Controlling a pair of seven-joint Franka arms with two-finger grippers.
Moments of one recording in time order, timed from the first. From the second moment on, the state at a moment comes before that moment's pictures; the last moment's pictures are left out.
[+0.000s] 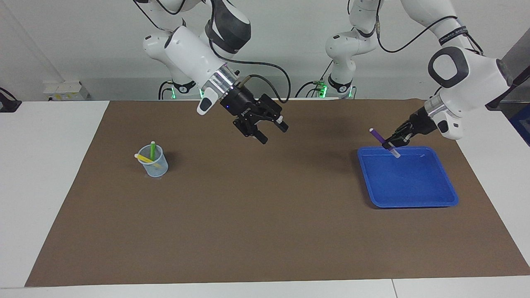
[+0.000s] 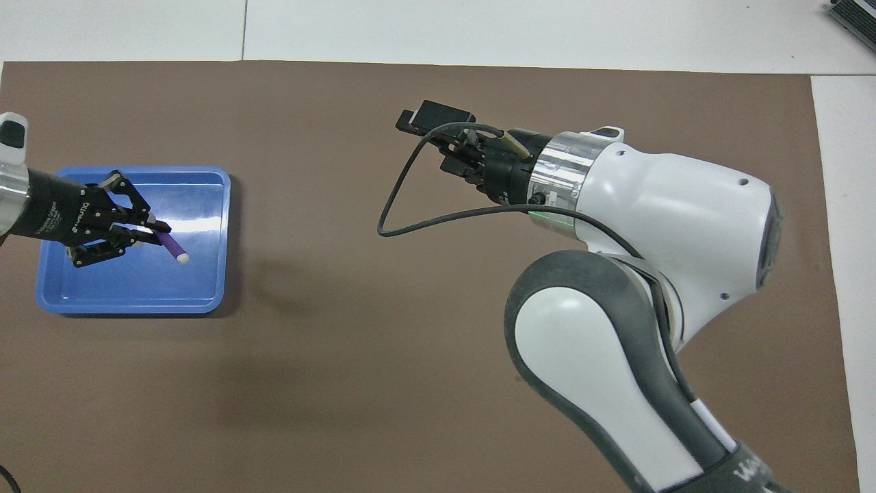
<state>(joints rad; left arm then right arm) 0.21 0.07 -0.13 -1.82 -0.48 1.74 -0.72 0.42 0.16 0.10 -1.72 0.89 2.62 0.36</state>
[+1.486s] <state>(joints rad) -0.02 -0.20 -0.13 -2.05 -0.72 1.91 -1.63 0.70 0.29 0.11 -1.66 0.89 2.81 0.46</state>
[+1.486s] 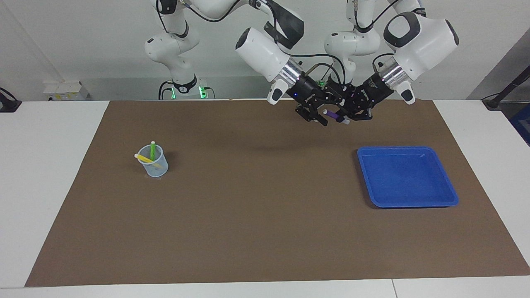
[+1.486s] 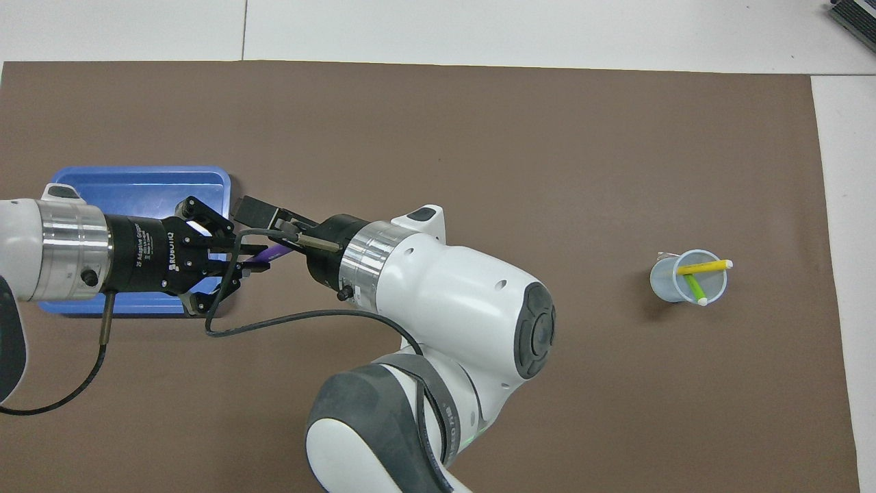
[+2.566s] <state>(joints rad) -0.02 -0.21 -0.13 -2.06 -0.73 1.91 -1.65 0.68 0.21 0.09 -1.73 0.82 2.67 0.46</state>
